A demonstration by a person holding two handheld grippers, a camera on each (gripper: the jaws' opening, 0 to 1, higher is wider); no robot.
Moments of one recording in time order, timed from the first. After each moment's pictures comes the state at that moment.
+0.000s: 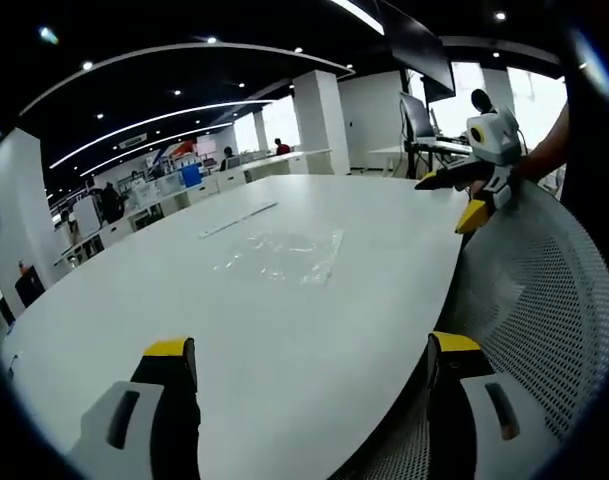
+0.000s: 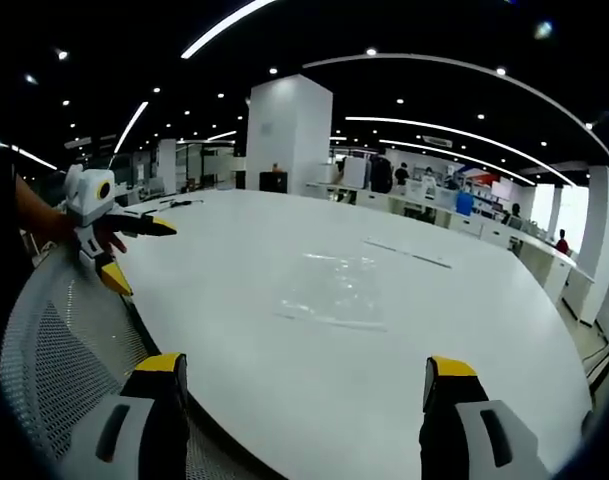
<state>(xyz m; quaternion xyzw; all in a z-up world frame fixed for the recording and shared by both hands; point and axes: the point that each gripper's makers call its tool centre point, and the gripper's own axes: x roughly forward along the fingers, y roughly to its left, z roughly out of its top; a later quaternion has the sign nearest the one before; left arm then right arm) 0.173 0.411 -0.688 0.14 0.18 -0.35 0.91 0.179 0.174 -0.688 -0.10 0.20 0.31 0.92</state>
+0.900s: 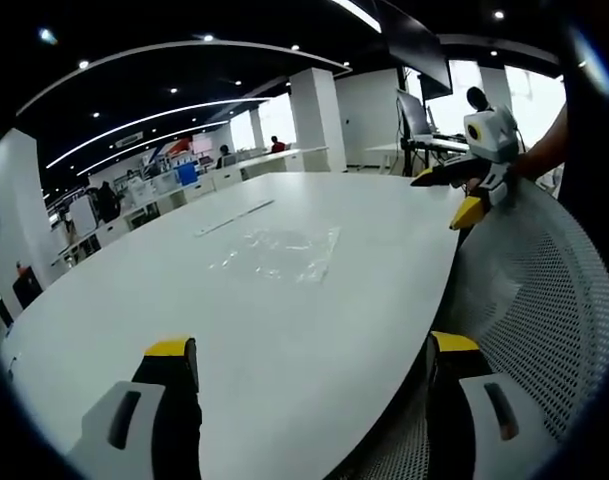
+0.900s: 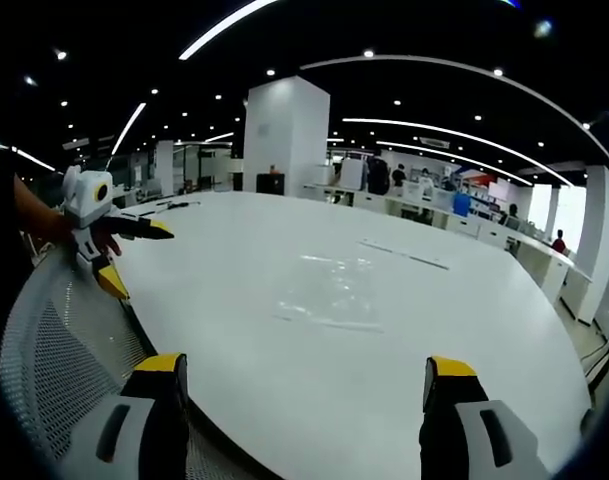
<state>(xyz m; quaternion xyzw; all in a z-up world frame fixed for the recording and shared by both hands) 0.171 0.410 -0.691 0.14 0.19 -0.36 0.90 0.181 0.173 -0.687 -0.10 0.20 0.31 0.93</state>
